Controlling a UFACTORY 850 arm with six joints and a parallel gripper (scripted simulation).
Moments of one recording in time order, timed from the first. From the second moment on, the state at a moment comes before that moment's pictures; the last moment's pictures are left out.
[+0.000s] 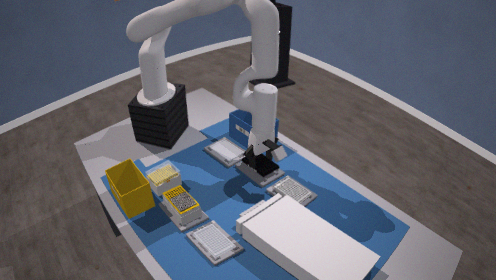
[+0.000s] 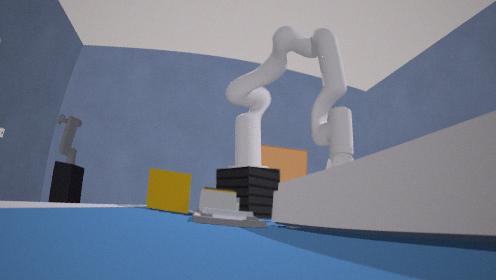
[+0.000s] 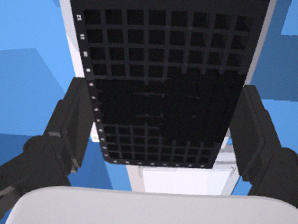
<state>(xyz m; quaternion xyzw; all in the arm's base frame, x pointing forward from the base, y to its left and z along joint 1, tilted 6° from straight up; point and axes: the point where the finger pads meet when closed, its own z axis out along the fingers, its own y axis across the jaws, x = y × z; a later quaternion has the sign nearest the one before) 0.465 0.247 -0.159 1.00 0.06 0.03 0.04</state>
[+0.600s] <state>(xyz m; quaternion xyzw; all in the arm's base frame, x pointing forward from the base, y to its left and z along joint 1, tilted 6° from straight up) 0.463 0.248 -0.137 1.00 0.06 0.03 0.04</state>
